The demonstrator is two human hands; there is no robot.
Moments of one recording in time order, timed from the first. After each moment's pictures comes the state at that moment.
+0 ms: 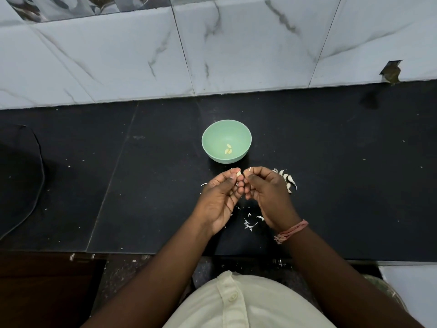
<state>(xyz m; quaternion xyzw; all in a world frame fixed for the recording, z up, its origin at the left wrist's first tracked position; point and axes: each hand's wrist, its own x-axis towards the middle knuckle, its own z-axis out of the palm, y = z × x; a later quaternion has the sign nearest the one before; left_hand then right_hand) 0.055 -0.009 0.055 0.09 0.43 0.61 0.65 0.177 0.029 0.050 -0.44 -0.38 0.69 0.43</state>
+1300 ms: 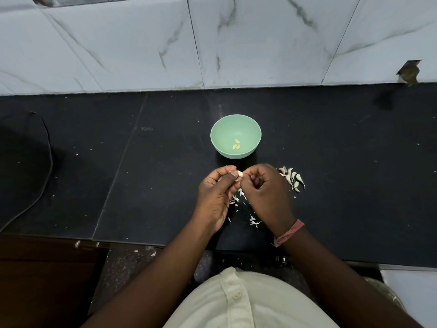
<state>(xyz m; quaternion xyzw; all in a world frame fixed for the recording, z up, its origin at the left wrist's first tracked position) 0.044 -0.020 0.048 0.12 0.45 0.68 0.57 0.162 0.017 0.051 -0.51 -0.69 0.35 0.38</state>
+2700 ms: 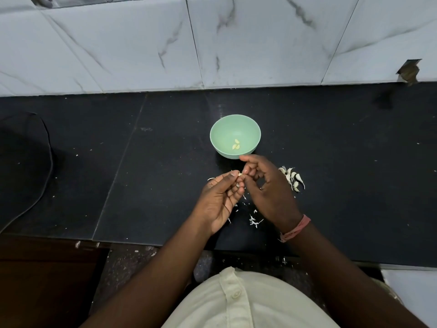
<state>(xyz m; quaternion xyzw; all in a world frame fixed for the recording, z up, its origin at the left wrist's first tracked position) 0.043 -0.022 0.052 0.06 0.43 0.62 0.65 0.173 0.026 0.052 -0.38 -0.73 0.40 0.40</state>
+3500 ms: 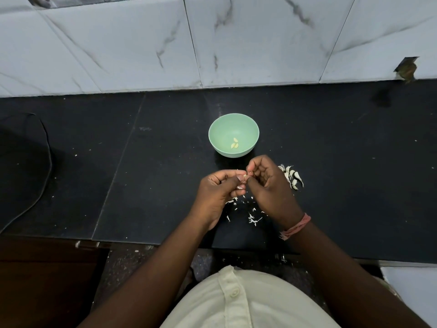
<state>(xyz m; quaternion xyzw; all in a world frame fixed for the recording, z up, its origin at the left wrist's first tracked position) 0.041 -0.025 0.049 0.25 0.52 0.58 0.58 0.178 0.028 0.047 -0.39 -0.66 0.51 0.40</state>
